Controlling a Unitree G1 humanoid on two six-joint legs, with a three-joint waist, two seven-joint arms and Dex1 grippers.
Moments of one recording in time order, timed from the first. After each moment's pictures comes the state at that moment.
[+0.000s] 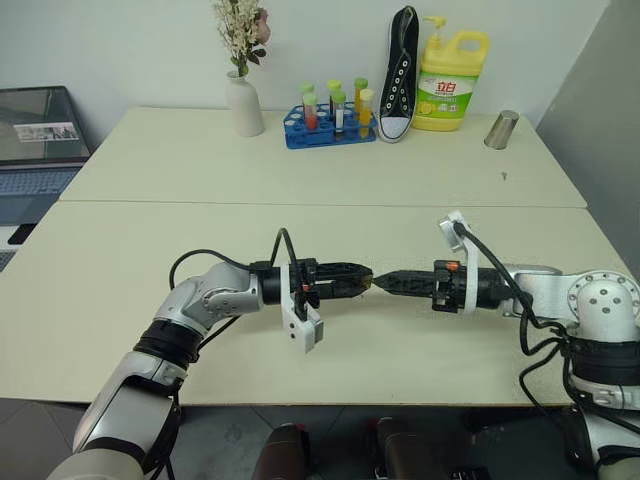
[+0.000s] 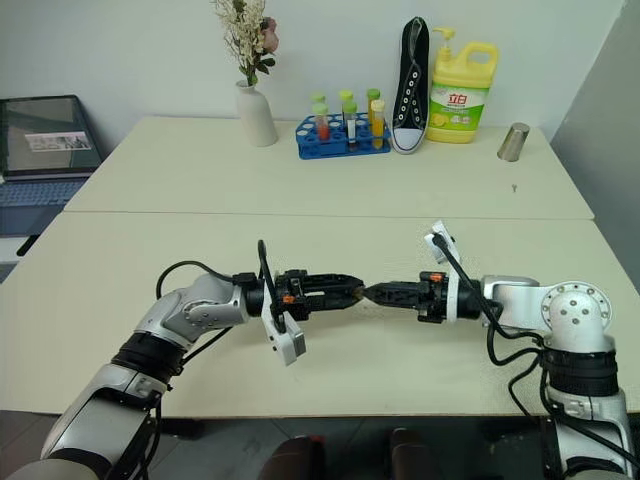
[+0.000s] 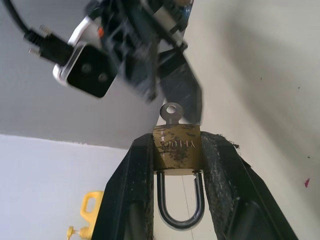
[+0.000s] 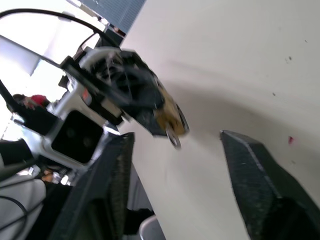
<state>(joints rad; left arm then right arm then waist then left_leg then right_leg) -0.63 0.58 -0.33 0.41 0.47 -1.16 -0.45 -0.48 -0.62 -0.13 -0.23 1.36 1.37 0.34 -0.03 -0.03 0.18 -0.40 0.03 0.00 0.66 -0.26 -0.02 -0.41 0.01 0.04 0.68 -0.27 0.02</state>
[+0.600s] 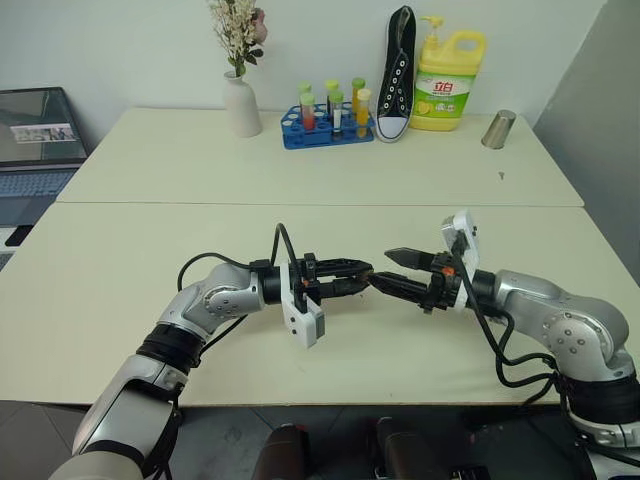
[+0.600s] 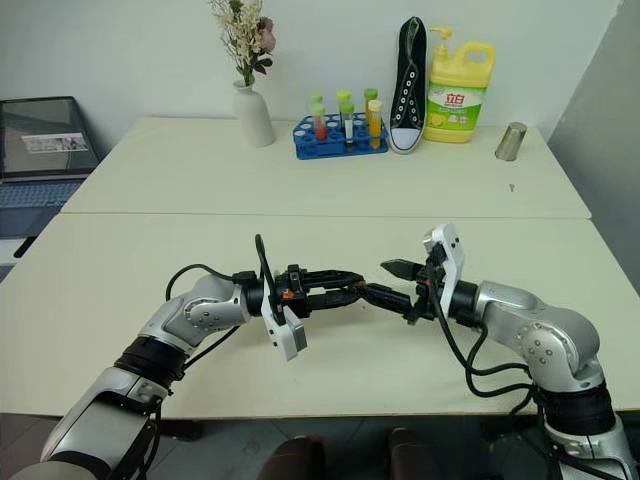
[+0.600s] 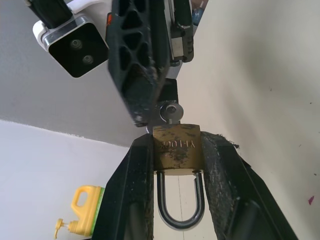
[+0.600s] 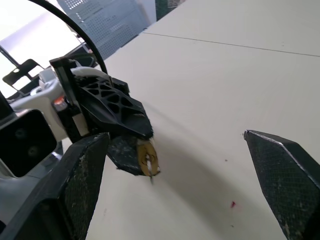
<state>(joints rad) -0.63 0.57 -0.36 0.40 0.37 -1.12 -0.50 -0.41 -0.53 -0.02 -0.38 0.97 0.99 0.54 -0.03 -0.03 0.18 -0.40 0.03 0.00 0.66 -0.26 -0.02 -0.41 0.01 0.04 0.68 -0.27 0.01</state>
